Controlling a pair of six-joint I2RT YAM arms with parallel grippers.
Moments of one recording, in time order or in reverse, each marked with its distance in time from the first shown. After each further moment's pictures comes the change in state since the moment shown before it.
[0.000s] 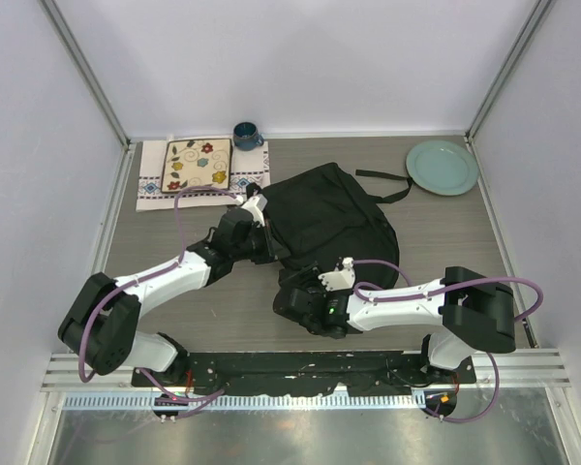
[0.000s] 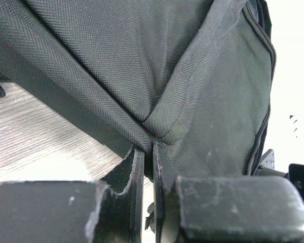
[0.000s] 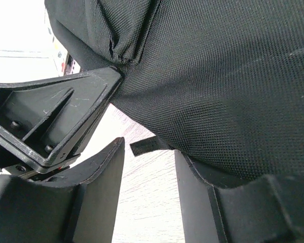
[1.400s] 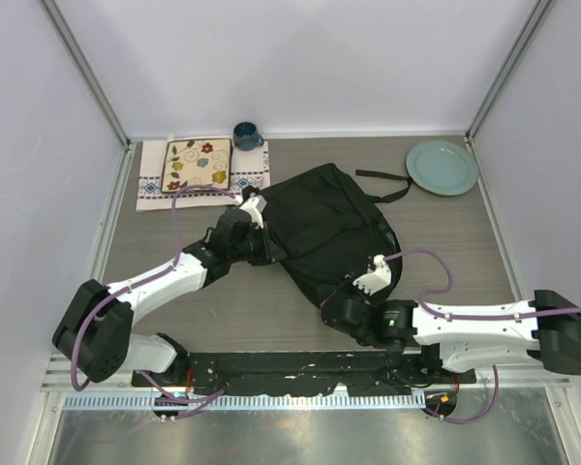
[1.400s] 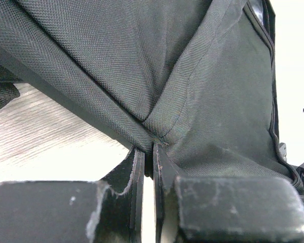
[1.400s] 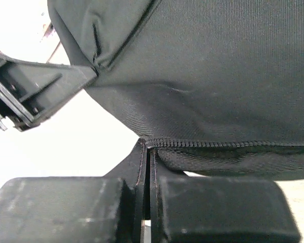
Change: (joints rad) left arm 0.007 -0.046 0.012 -0.080 -0.023 0.063; right arm 0.037 -0.441 -0.225 -0.147 -0.002 -0.306
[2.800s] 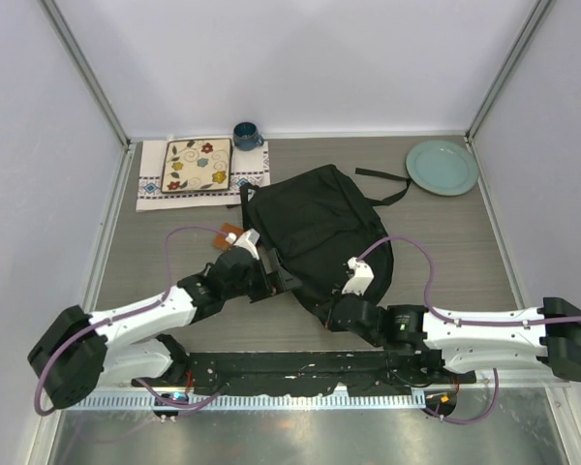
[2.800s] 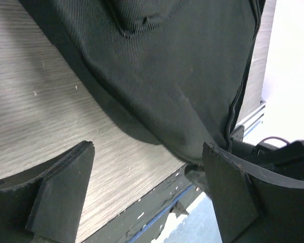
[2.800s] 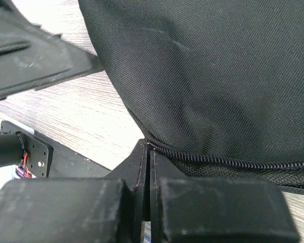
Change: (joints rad) left arm -0.191 -0.258 -0.258 0.024 -0.095 -0.376; right arm -0.026 -0.132 -0.153 0.171 -0.362 -0.532
